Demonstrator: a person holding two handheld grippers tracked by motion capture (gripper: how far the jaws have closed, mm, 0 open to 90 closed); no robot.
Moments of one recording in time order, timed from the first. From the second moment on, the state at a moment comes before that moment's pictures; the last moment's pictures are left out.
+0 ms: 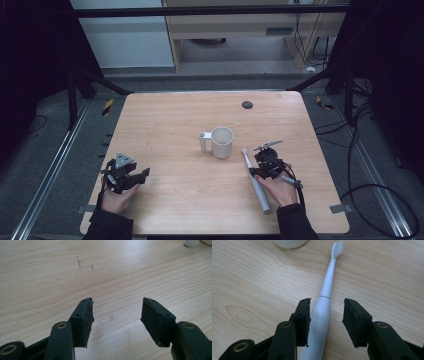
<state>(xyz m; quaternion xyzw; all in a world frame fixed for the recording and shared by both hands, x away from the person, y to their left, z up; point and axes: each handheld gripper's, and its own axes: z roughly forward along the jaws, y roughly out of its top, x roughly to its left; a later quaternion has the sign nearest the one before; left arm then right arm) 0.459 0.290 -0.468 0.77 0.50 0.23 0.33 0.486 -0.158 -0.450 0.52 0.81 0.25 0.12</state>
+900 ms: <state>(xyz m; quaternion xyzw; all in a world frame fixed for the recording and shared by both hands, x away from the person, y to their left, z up) 0.460 0.290 -0.468 0.77 0.50 0.23 0.33 0.492 -0.151 -0.469 0.53 0.82 0.21 0.09</state>
